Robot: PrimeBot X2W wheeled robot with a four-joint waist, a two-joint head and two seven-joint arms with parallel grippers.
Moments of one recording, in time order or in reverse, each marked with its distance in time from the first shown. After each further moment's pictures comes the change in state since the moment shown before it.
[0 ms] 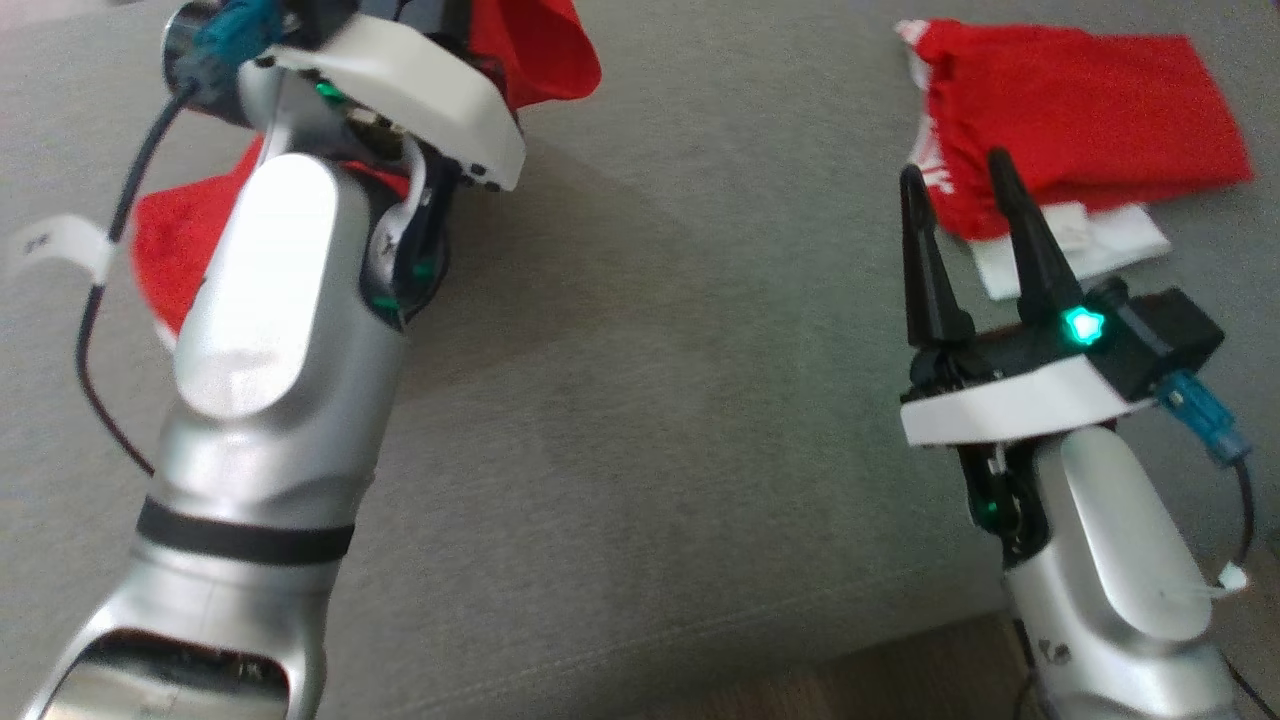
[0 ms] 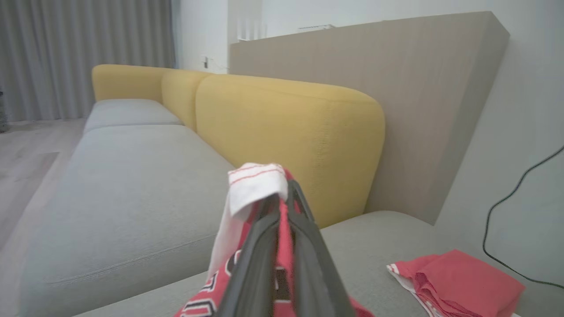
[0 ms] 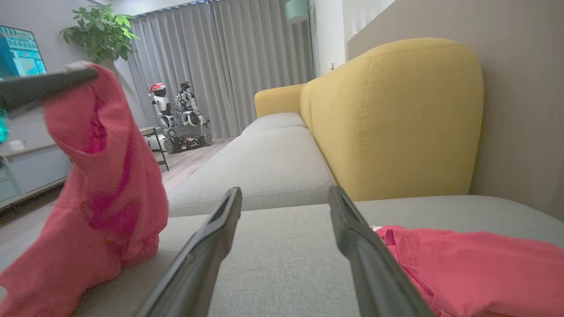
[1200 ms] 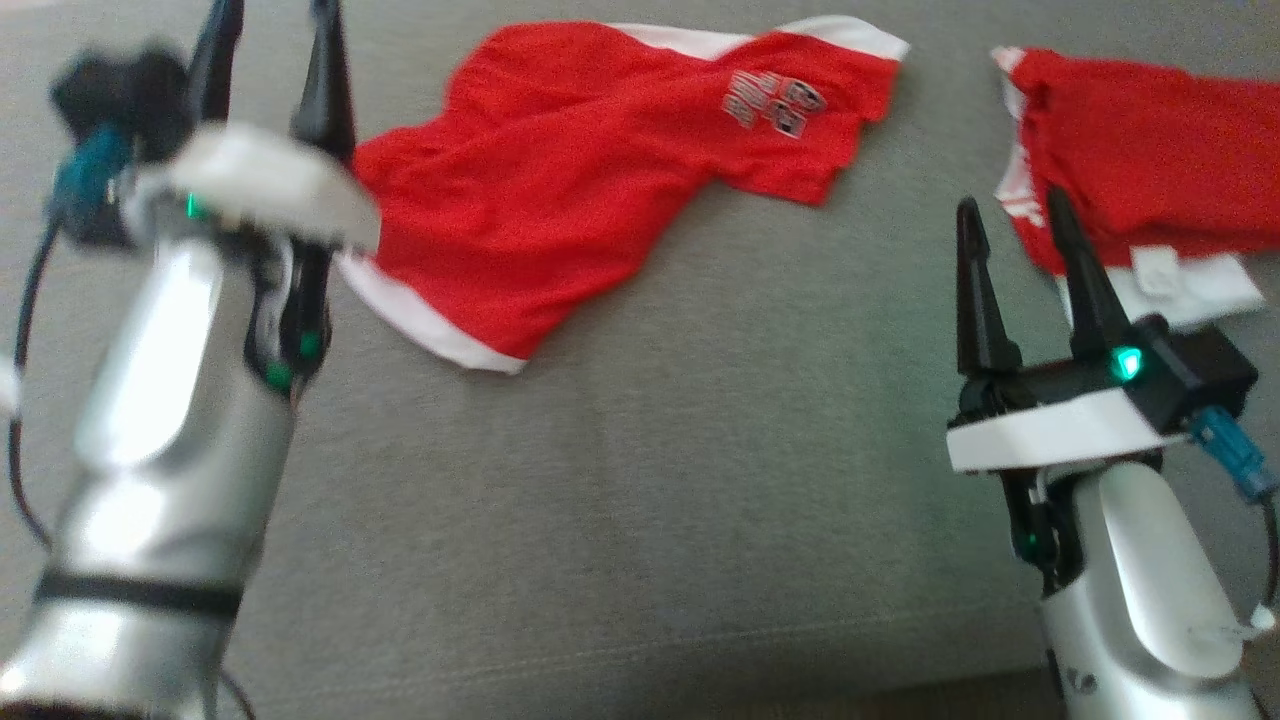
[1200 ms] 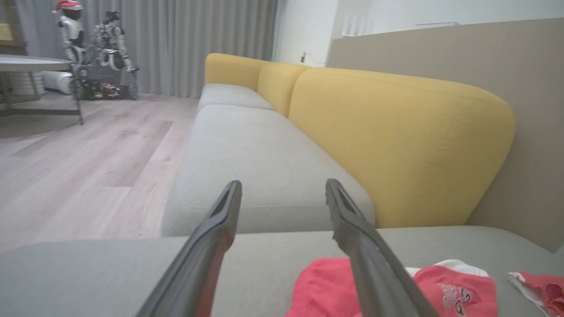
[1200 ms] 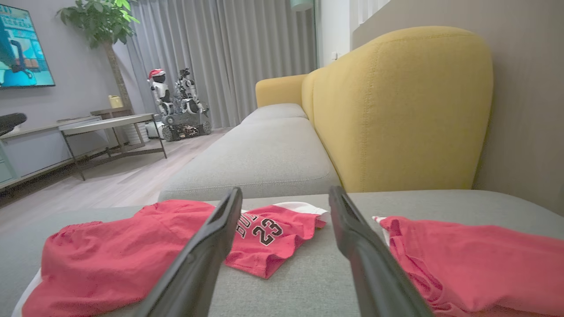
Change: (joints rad) left arm 0.039 0.175 -0.073 0.203 -0.237 0.091 -0.251; right arm 0.043 0.002 -0.089 0.007 -0.065 0.000 -0.003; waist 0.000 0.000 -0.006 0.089
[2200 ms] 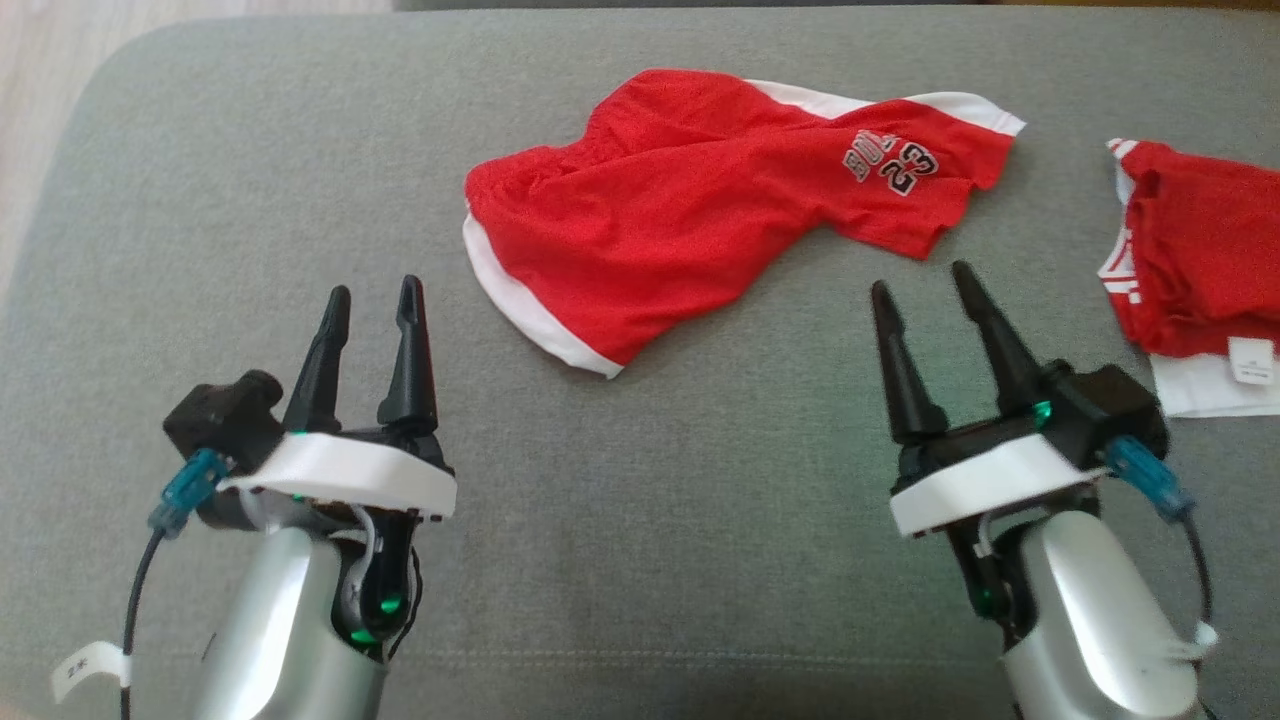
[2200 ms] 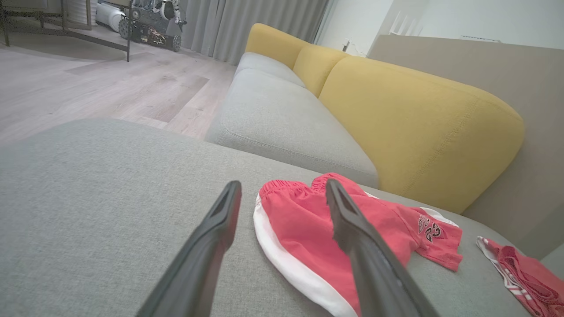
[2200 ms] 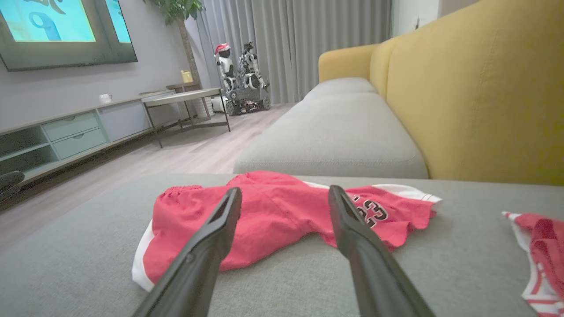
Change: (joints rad) left arm 0.548 -0.147 0.169 -0.291 0.049 -0.069 0.000; right arm 0.079 0.001 0.090 -0.002 -0.005 0.000 0.078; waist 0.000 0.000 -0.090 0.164
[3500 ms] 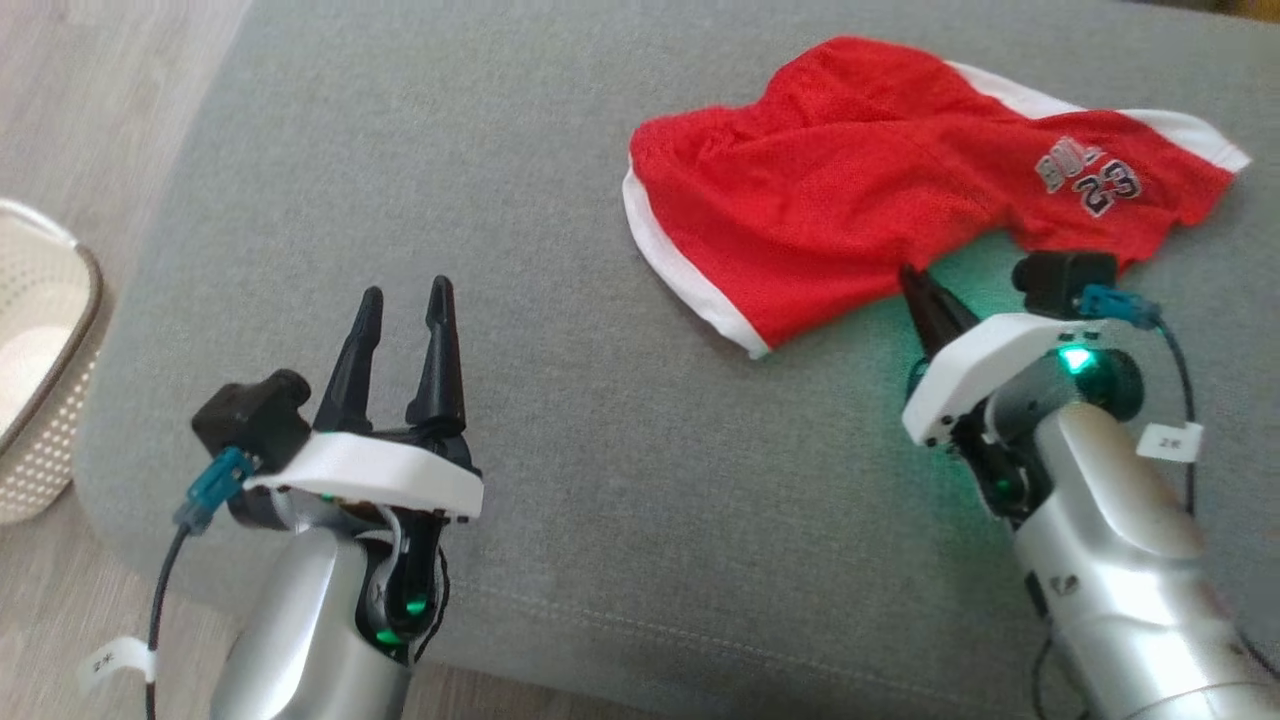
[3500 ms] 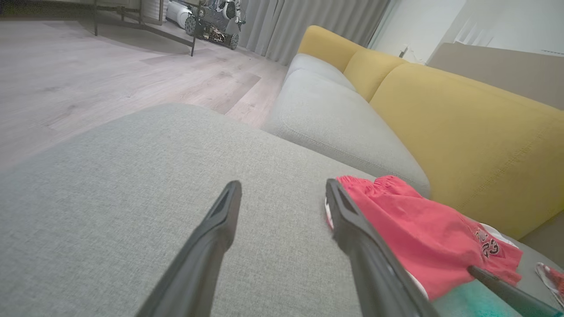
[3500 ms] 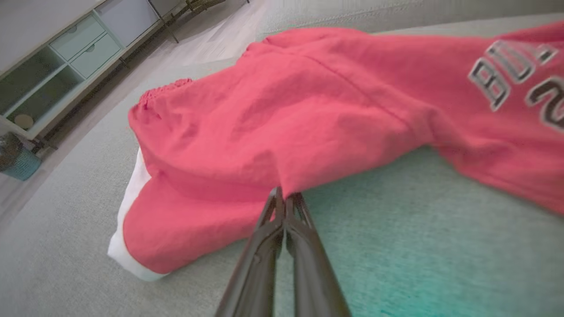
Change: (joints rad) left arm -0.004 -0.025 -0.034 -0.002 -0.034 0.004 0.000; right arm -0.320 -0.047 0.047 0.495 0.264 0.000 0.265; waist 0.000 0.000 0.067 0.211
